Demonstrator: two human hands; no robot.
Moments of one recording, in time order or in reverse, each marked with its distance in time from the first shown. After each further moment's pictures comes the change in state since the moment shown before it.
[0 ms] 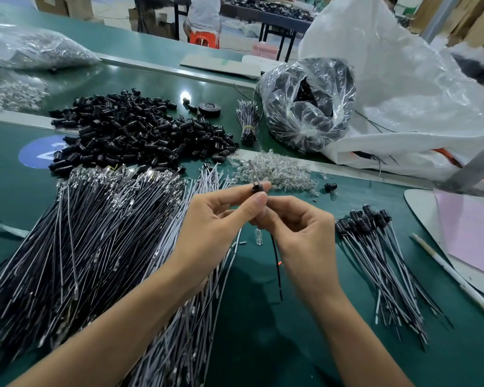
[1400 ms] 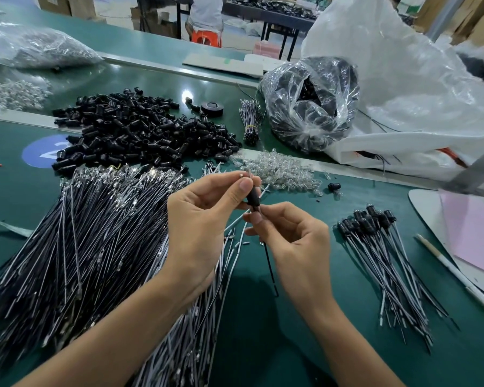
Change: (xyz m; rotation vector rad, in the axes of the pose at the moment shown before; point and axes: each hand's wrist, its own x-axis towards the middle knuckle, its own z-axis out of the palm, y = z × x) left_hand -0.001 0.007 0.002 -0.168 0.238 0.110; right_hand -0.011 0.005 0.009 -0.069 0.034 0.003
